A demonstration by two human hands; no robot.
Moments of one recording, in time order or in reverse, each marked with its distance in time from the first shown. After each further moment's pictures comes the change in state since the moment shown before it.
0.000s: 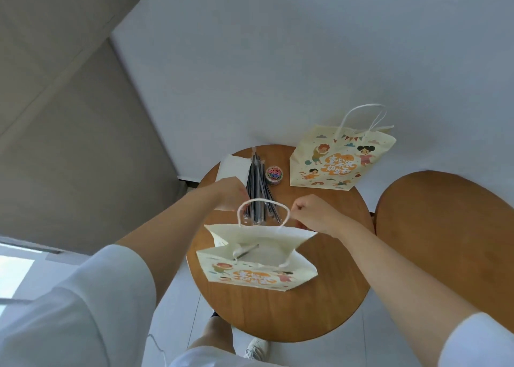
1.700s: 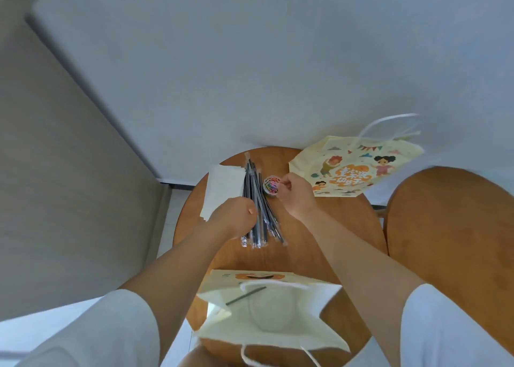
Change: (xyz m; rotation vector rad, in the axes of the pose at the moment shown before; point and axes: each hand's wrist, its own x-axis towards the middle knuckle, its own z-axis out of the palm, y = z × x) left_hand 0.089 -0.022 0.009 -0.073 0.077 0.021; right_hand 0.147 -0.016 0.007 0.137 0.429 0.084
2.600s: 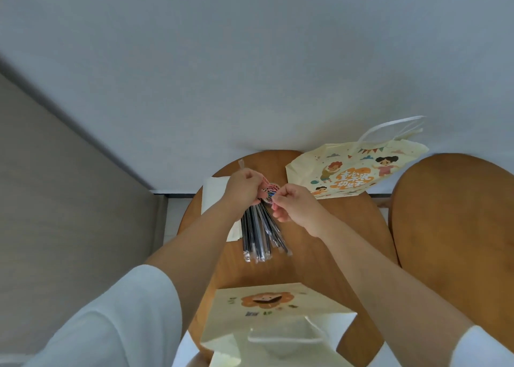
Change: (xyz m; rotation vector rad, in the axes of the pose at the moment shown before) left_hand 0.070 0.034 -0.031 -0.767 0.144 -0.121; right_hand 0.002 -0.016 -0.022 0.446 -0.259 0.207
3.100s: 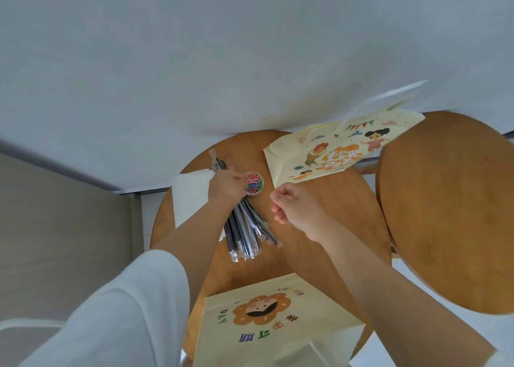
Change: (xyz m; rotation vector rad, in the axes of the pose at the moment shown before) left_hand 0.071 -0.043 0.028 0.359 0.029 -0.058; right_hand 0.013 0.032 -0.014 0.047 0.137 0.156
